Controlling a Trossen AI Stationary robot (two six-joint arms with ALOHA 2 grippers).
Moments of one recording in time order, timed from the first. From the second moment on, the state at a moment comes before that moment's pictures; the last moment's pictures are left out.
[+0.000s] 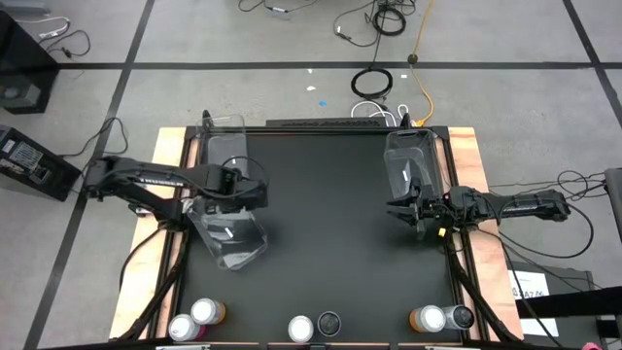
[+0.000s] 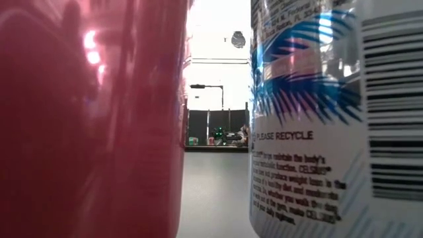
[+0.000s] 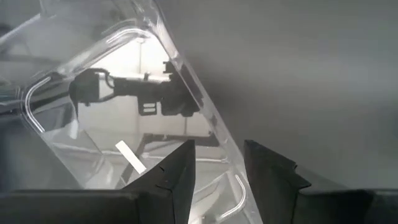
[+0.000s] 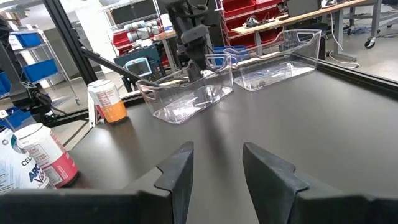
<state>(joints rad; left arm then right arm) 0.03 1.35 1.01 -1.11 -0.10 -1.66 0.06 0.12 0.02 0.02 0.10 0.29</state>
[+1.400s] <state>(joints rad) 0.07 1.66 1.10 -0.47 0.08 -1.45 0.06 0.12 0.02 0.02 0.10 0.29</state>
